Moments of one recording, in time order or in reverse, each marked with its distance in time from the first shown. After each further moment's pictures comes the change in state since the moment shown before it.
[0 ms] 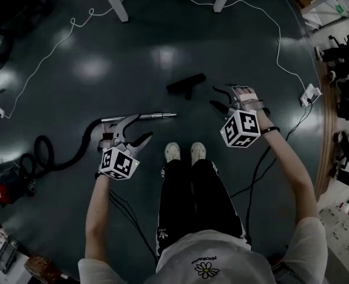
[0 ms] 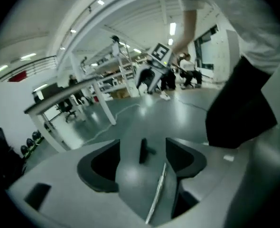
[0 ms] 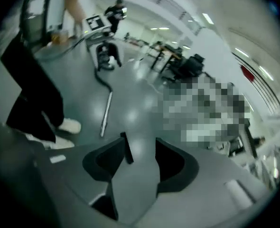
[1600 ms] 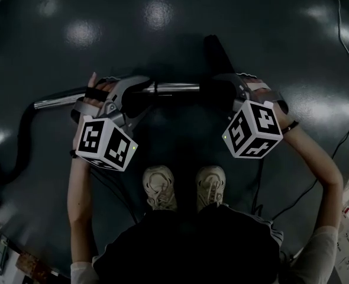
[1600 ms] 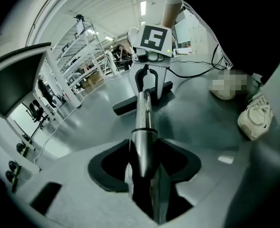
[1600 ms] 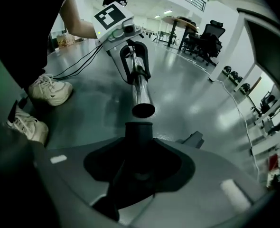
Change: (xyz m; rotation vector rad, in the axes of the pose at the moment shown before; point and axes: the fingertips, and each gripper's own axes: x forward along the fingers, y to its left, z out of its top) left arm 0.350 -0.084 -0.314 0.246 0.087 -0.162; right arm 0.406 0.267 -0.163 0.081 0.052 0.301
